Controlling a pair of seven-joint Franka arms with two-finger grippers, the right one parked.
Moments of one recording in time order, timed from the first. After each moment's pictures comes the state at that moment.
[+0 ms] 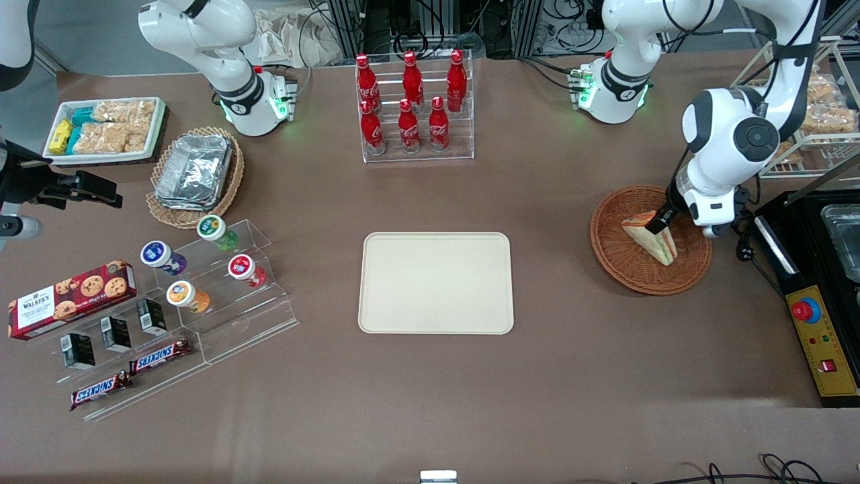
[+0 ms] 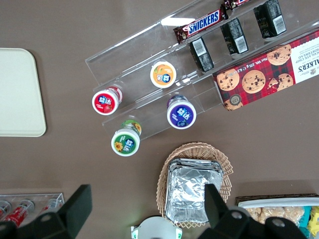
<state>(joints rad) 0.06 -0.07 -0.05 -2.58 0.04 2.44 -0.89</state>
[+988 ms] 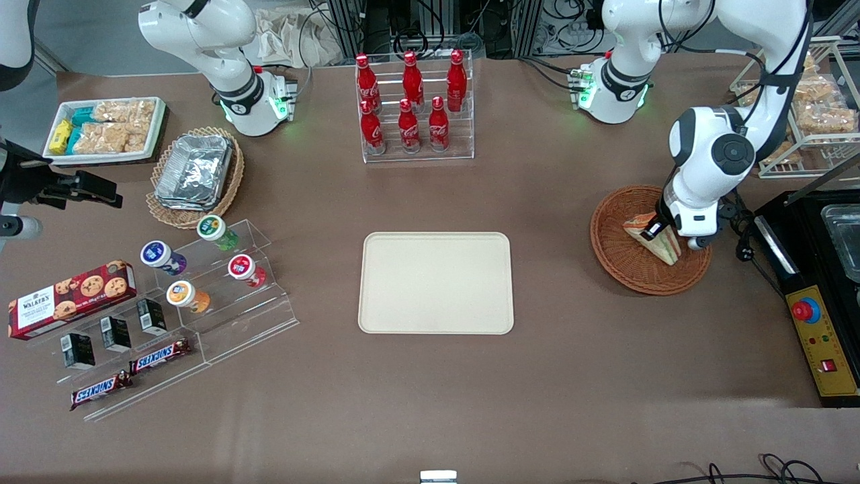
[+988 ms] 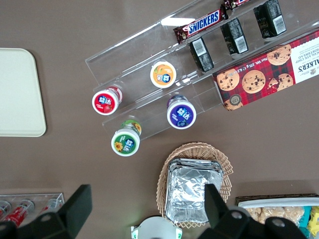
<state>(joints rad) 0.06 0.02 -0.06 -2.57 0.12 2.55 -0.88</state>
